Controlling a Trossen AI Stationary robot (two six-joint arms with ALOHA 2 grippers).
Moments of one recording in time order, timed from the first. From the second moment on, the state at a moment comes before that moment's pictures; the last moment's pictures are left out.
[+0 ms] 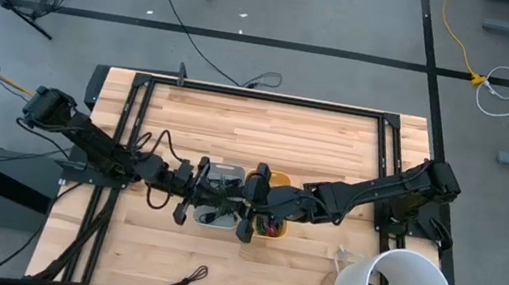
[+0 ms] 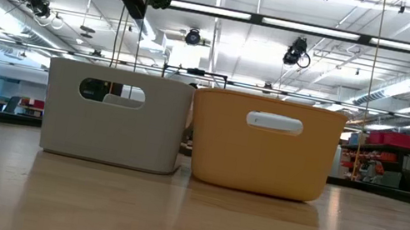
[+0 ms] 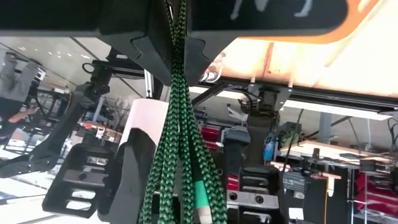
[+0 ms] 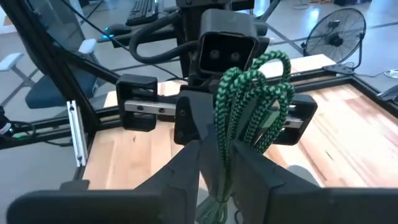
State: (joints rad) left arm -0.31 1.34 0.39 1.11 -0.15 -0.22; right arm 0.31 1.73 1.44 -0.08 0.39 0.27
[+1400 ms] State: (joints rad) left arm -0.32 1.34 0.39 1.11 -0.21 -0.22; right arm 0.31 1.60 1.44 -0.77 0.41 0.66
